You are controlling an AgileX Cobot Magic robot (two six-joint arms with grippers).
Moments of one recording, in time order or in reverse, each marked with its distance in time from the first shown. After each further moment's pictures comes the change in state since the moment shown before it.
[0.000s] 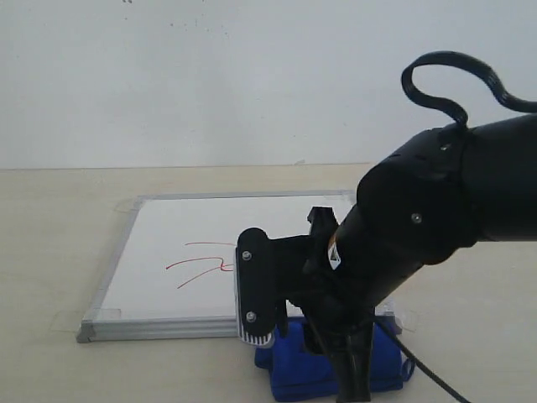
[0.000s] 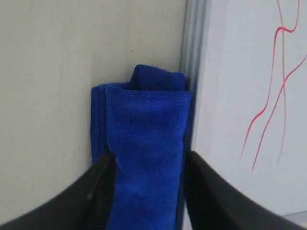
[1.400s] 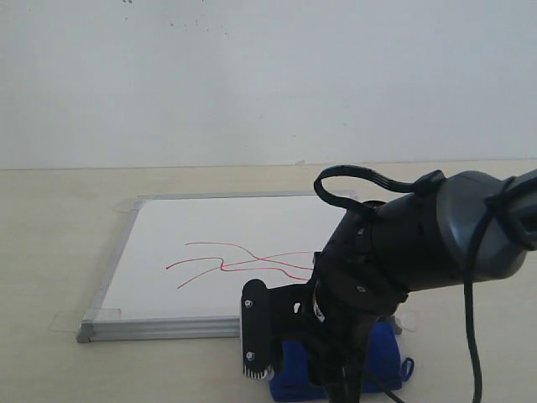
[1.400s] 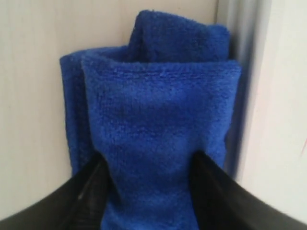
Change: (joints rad) left arm 0.000 0.000 0.000 0.000 0.000 0.000; right arm 0.000 0.237 0.000 -0.261 -0.081 0.280
